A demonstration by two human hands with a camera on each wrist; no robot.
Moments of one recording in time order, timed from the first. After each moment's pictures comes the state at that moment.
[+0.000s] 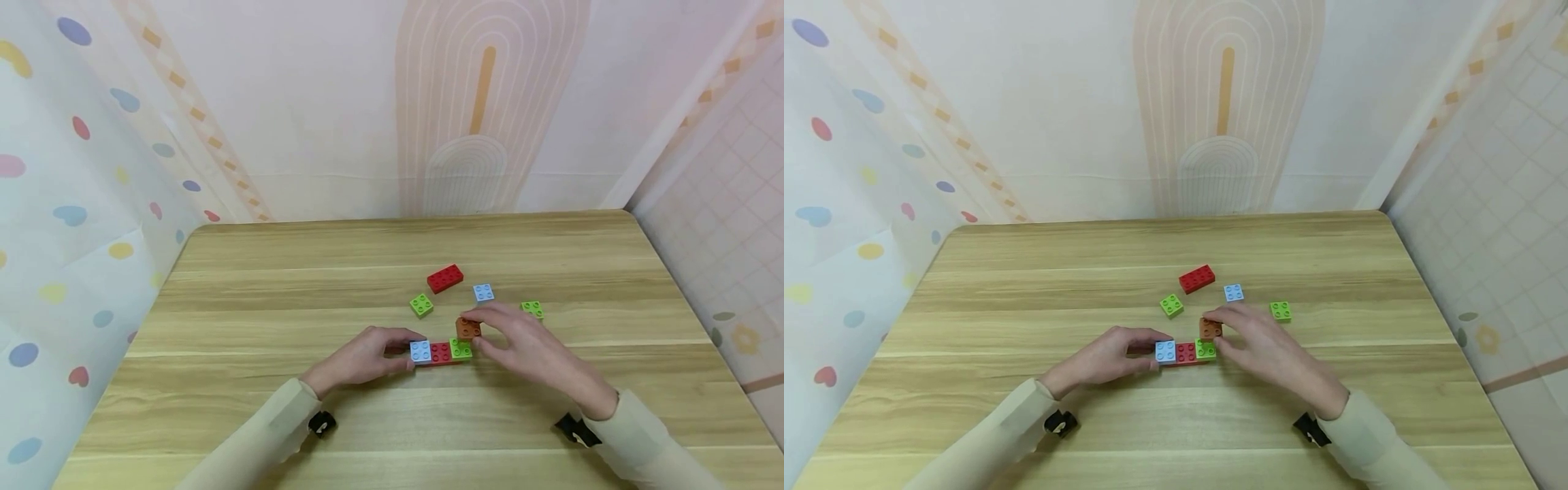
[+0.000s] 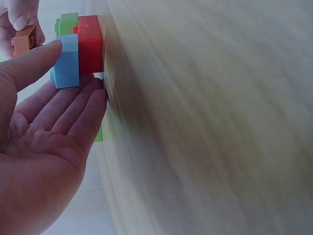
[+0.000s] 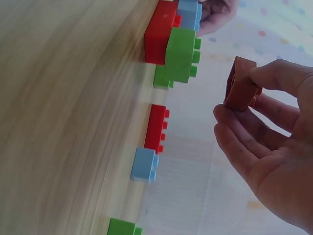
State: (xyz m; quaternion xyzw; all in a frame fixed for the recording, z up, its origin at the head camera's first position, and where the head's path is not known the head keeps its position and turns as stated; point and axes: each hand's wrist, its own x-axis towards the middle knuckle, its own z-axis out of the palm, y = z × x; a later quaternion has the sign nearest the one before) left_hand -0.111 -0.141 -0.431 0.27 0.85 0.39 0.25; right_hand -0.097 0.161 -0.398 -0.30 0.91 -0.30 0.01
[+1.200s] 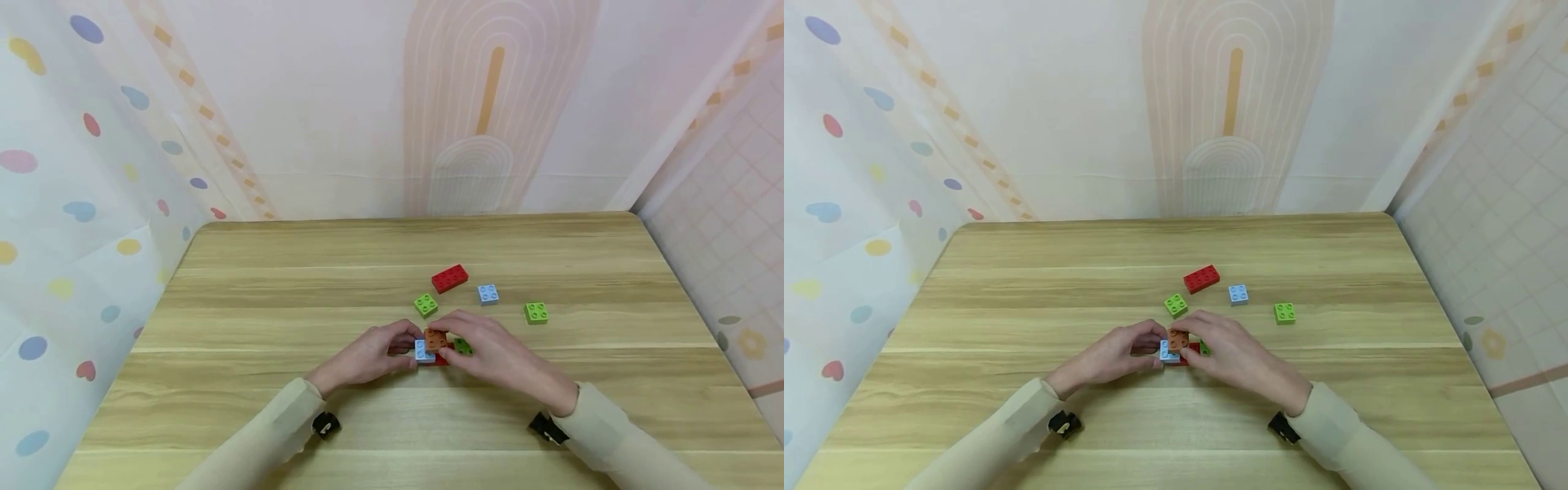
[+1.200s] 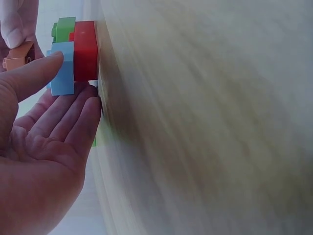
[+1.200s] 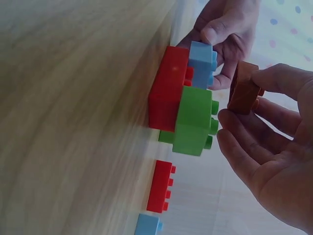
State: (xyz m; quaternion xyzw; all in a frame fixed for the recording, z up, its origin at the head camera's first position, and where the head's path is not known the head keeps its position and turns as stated) left_hand -0.109 -0.141 -0.435 0.27 0.82 0.45 0.23; right_hand -0.100 0.114 -0.406 -0.37 0.87 -0.32 0.03
